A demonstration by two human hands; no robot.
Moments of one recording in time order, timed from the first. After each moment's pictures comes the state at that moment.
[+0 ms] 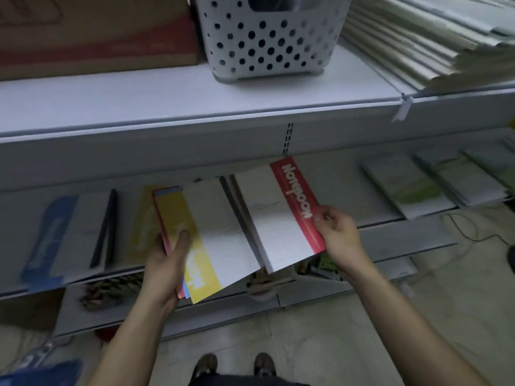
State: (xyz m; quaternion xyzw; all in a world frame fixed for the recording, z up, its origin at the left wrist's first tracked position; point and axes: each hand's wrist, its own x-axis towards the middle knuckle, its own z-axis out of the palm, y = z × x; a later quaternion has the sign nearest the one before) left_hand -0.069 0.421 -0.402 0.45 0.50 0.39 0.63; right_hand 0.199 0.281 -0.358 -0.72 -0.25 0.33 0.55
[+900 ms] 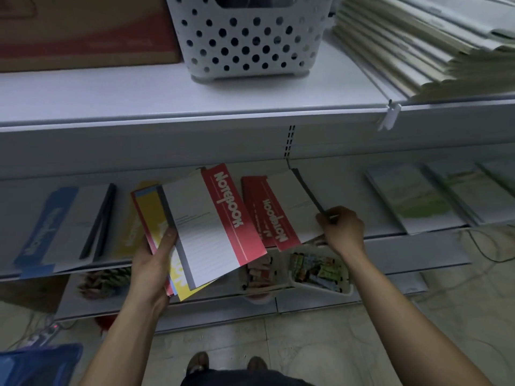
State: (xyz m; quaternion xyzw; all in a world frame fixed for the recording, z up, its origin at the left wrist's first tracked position) left_hand -0.050 0.408 -0.402 0.37 0.53 0.45 0.62; right_hand 0.289 0.309 -0.420 -0.88 -0.28 0.17 0.33
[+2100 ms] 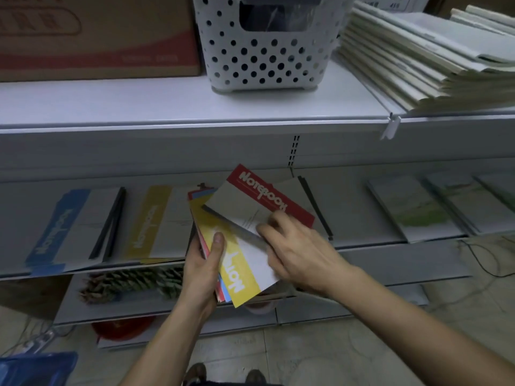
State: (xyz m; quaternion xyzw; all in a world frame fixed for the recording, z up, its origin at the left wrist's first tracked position) left_hand 0.002 0.368 -0.394 0.40 0.44 0.44 0.68; right_hand 0.182 0.295 -0.326 -0.64 -0.76 0.00 0.10
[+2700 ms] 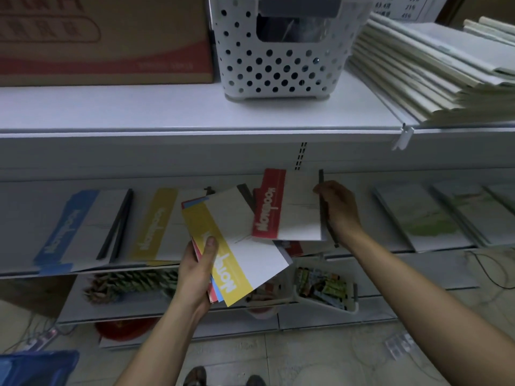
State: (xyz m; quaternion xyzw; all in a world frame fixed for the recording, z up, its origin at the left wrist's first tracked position) left_hand -0.016 0.385 -0.402 0.36 0.48 0.41 0.68; right_hand 0.270 0.353 -0.352 -0.71 -0.35 0.26 0.55
